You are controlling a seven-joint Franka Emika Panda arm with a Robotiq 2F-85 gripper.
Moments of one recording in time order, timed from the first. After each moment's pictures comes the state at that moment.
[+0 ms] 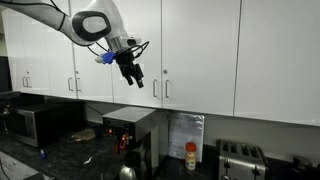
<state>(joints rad) -0.07 -0.49 -0.13 -2.41 -0.01 2.35 -0.03</state>
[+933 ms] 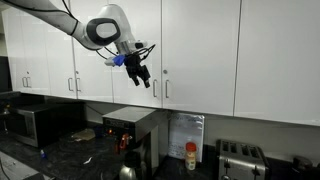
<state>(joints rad) -0.07 -0.36 -0.10 -2.32 -0.01 2.40 -0.03</state>
